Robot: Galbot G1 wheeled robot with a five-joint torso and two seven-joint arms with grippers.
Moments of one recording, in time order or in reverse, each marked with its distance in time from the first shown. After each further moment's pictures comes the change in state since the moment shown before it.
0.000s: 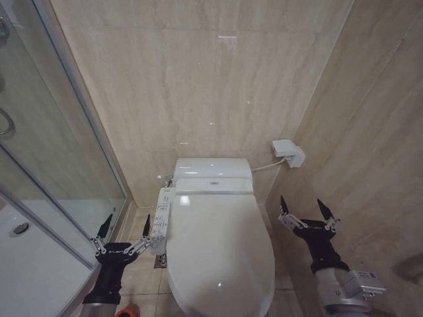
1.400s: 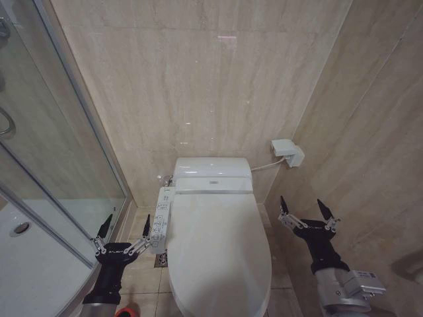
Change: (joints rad) left arm 0.000 0.000 0.000 0.000 0.000 0.000 0.000; right arm 0.000 0.000 0.000 0.000 0.000 0.000 0.000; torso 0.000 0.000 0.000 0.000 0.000
